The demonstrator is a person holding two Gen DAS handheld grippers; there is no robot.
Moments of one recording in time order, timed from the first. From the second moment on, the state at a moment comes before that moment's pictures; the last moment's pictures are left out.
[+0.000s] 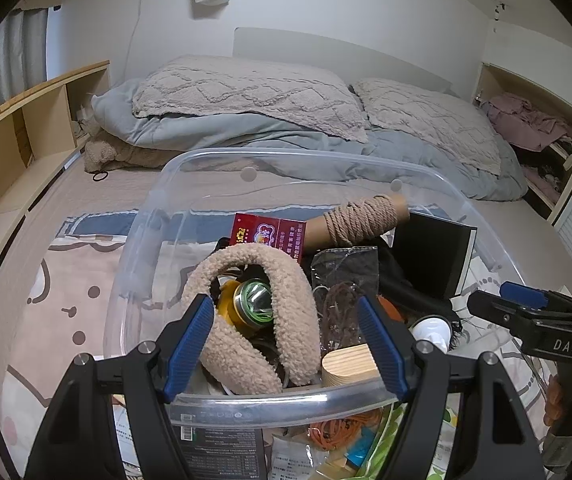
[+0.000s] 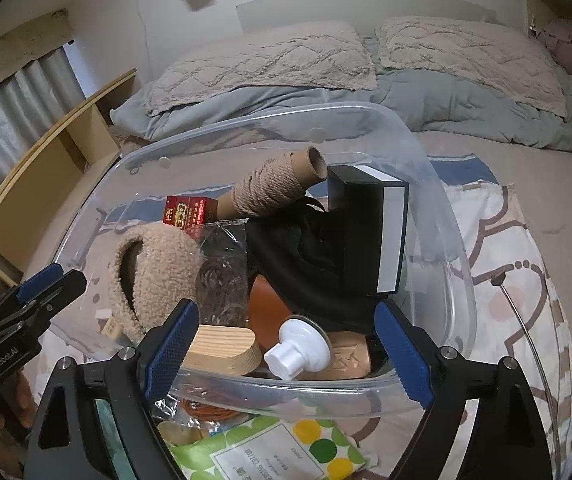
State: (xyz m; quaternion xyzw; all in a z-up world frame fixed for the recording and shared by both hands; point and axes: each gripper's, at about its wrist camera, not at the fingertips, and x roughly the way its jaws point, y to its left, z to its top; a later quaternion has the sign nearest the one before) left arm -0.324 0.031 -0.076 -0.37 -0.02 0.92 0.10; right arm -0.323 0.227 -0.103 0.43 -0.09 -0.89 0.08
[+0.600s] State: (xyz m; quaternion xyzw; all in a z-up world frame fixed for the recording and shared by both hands) left arm -0.319 0.036 -0.074 -0.37 -0.02 0.93 0.10; right arm -0.311 0.234 -0.101 0.37 -0.11 -0.92 0.09
